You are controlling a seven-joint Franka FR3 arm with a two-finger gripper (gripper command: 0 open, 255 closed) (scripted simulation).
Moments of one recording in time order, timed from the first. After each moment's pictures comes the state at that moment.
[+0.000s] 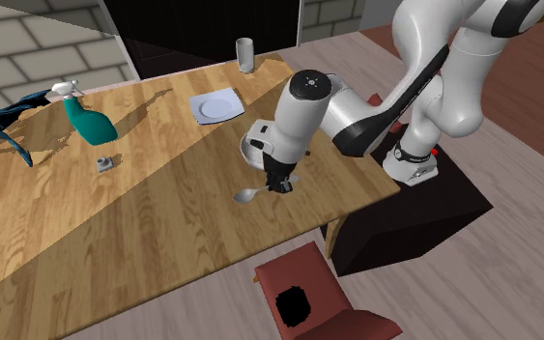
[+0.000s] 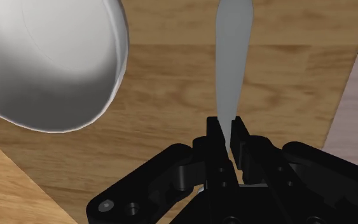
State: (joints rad) arm 0.00 0.11 0.28 -2.00 -0.24 2.23 0.21
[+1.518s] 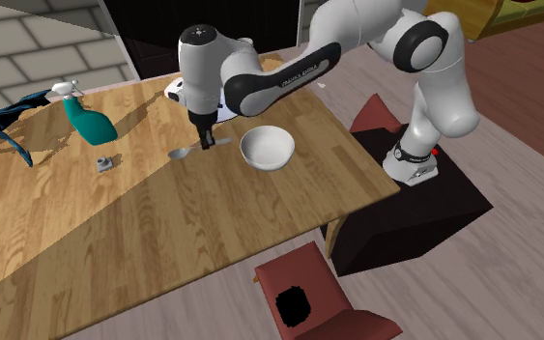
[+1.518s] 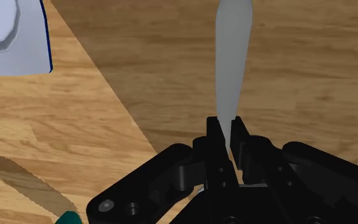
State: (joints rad) arm -0.15 0.58 0.17 -1.28 -0.23 2.02 -0.14
